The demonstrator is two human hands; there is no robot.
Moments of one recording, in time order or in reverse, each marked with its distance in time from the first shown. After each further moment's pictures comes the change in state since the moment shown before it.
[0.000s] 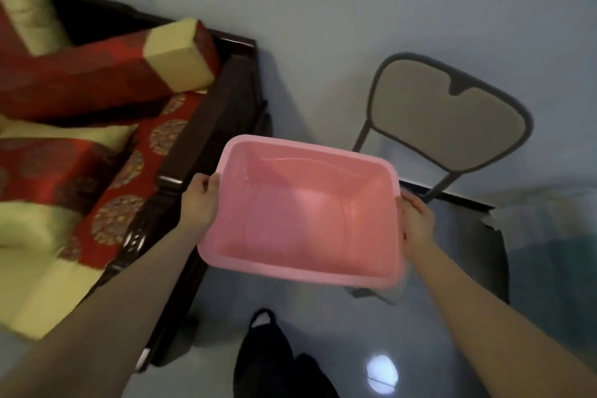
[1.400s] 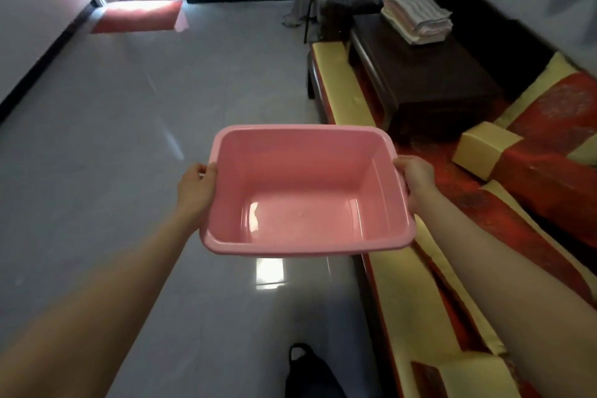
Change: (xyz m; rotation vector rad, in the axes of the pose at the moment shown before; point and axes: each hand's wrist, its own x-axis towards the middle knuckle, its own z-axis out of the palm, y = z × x) left_hand -0.145 -0.545 -0.806 -0.265 1.037 -0.598; right_hand -0.710 0.153 0.797 -0.558 -1.144 -0.227
